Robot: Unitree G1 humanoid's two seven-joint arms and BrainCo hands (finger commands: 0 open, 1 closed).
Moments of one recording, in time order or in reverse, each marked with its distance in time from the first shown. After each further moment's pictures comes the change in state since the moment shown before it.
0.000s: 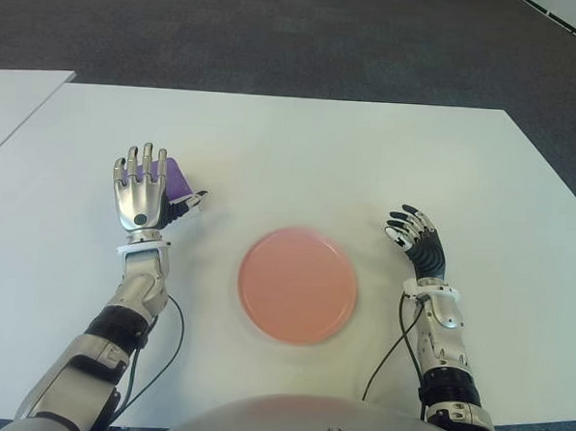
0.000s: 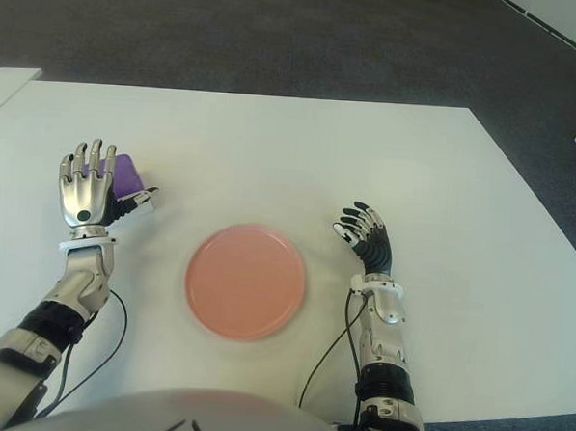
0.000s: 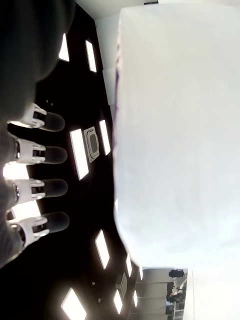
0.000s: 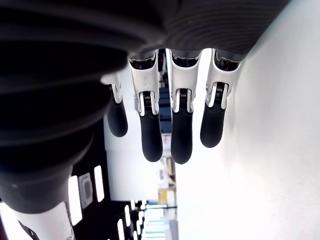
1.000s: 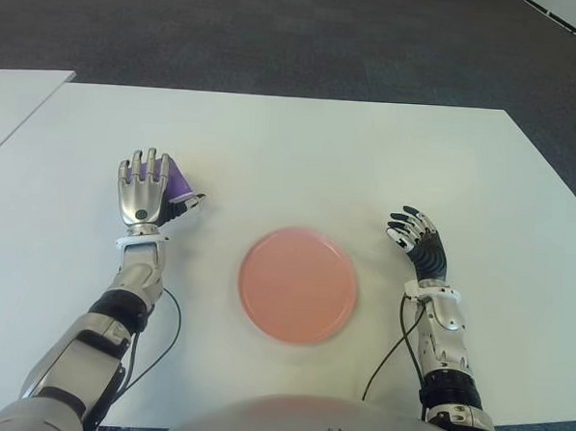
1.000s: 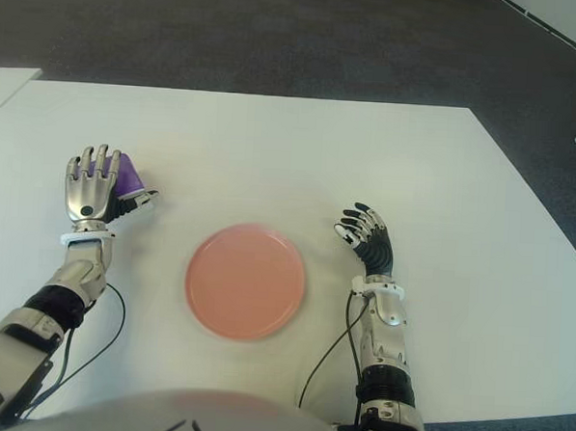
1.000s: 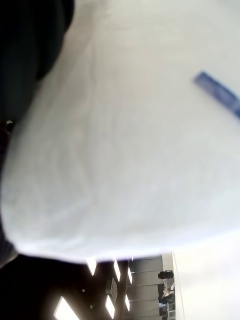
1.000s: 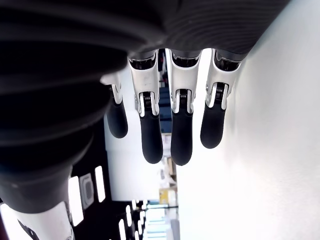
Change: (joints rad) left arm -0.117 0.013 -0.044 0.244 -0.034 -0.078 -0.001; right arm 0.011 0.003 -0.004 -0.013 0.005 0.000 0.002
